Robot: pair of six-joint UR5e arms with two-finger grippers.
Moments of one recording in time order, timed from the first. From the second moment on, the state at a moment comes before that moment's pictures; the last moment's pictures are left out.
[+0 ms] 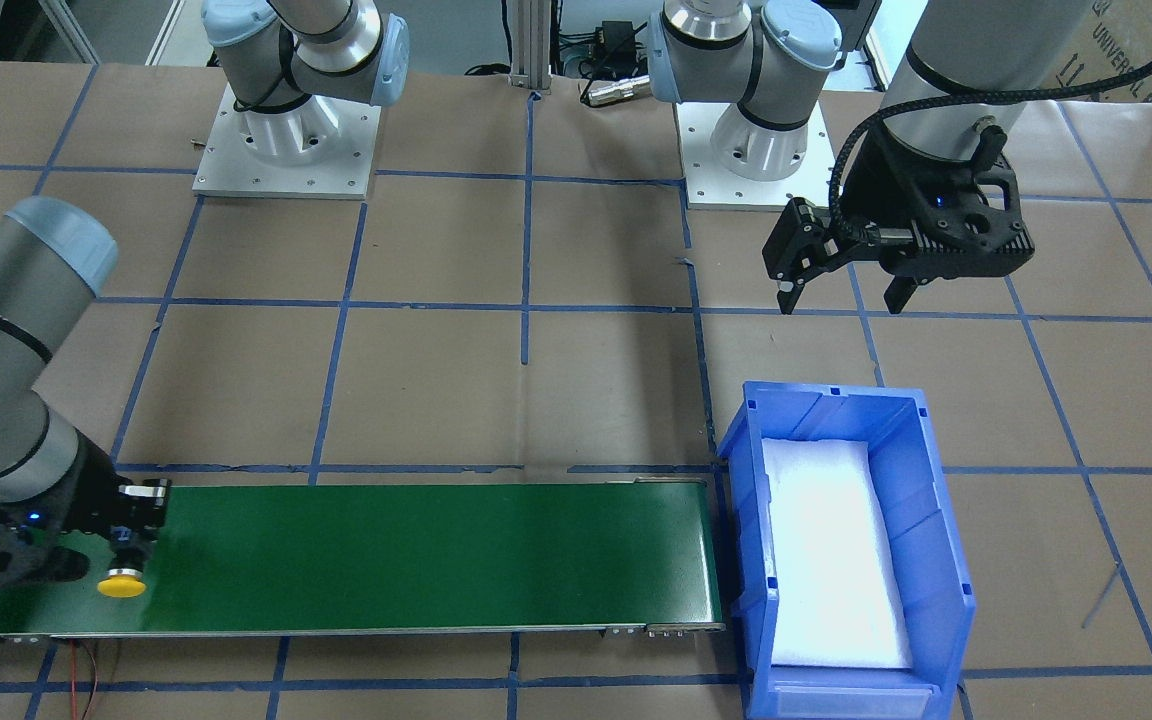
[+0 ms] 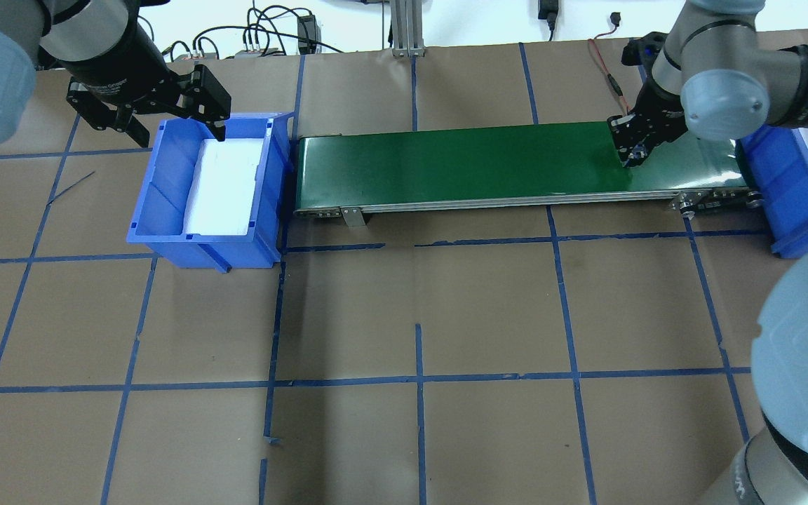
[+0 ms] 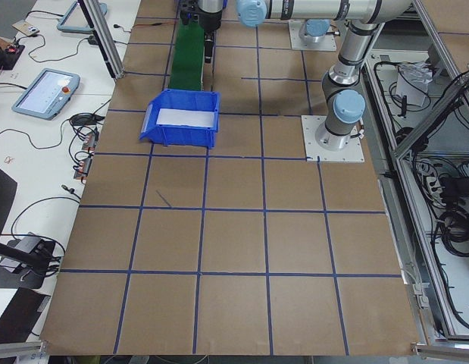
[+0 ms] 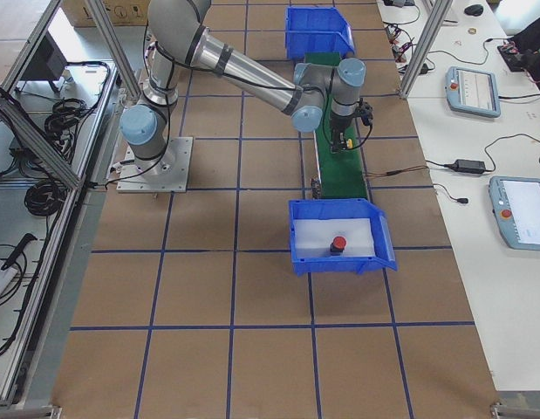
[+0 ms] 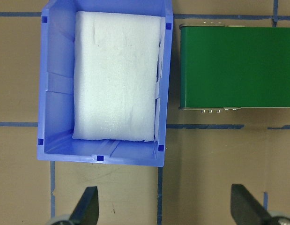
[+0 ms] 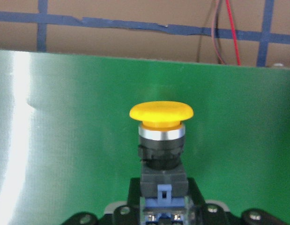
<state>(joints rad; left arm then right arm) -1.53 -1.61 -1.53 -1.46 1.56 0.01 1.33 -1.13 1.57 -2.07 -1.58 -0.31</state>
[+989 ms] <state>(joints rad) -1.53 -1.62 -1.53 -1.46 1.57 0.01 0.88 -1.12 1.46 -2.01 -1.49 -0.84</state>
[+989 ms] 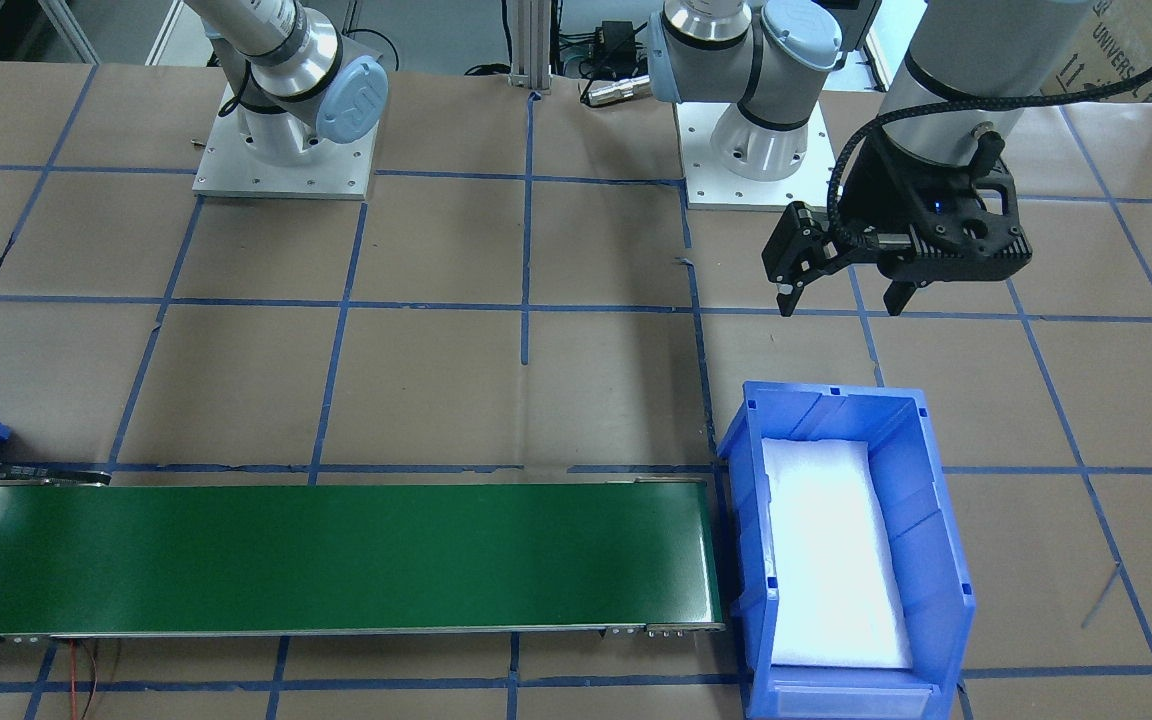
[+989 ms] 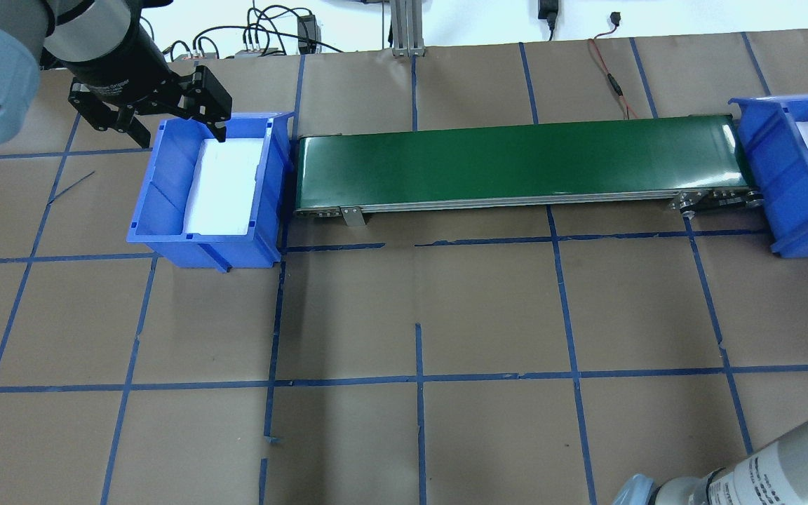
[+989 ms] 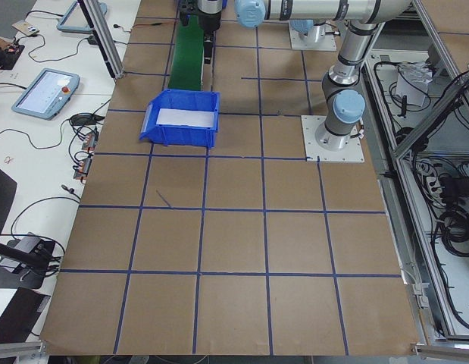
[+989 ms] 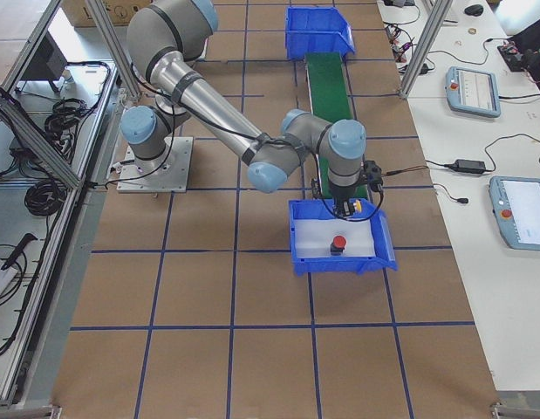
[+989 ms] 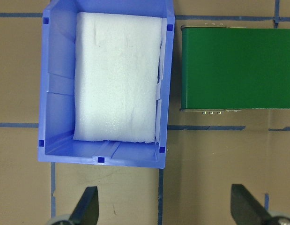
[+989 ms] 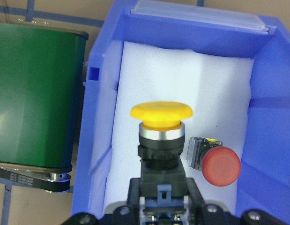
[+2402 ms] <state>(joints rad) -1.53 -1.62 -1.53 -1.44 1.57 0.02 0.86 -1.09 1.47 -1.97 -1.51 -0.80</state>
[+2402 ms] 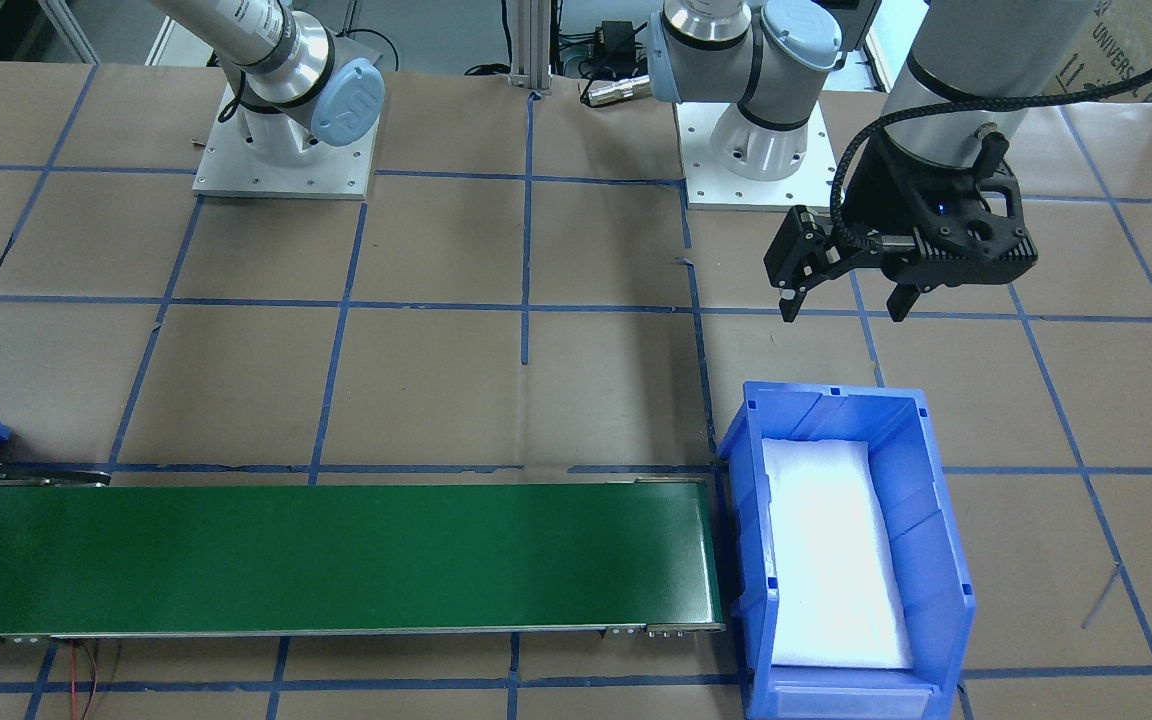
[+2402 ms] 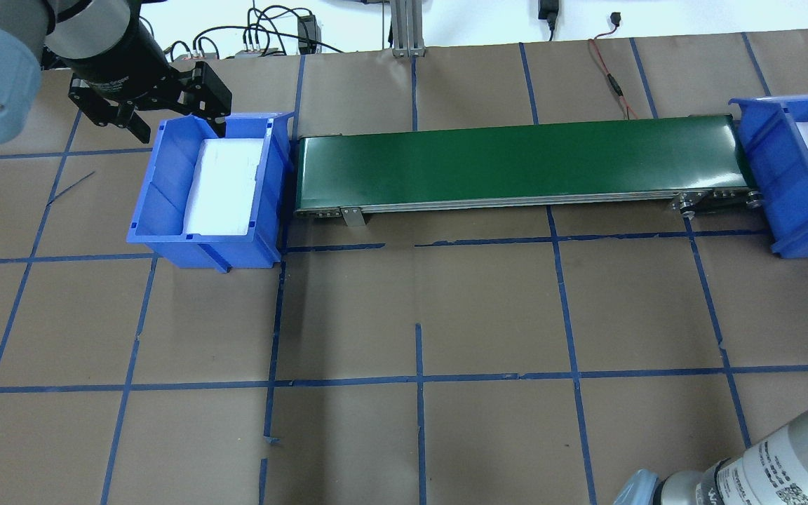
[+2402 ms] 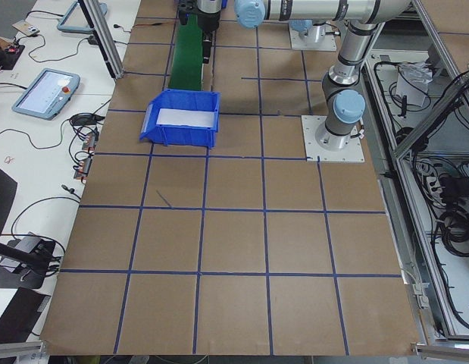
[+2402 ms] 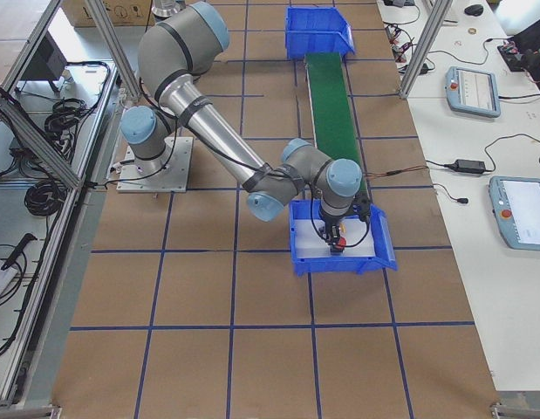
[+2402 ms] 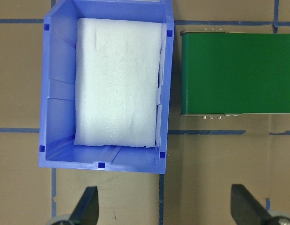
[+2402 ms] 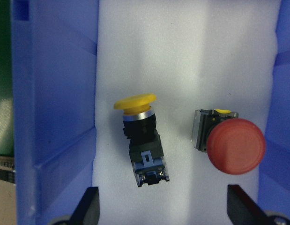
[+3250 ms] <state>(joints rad) -1.54 -1.62 -1.53 -1.46 1.57 0.02 1.17 -1.50 1.56 -1.62 -1.58 -0.65</state>
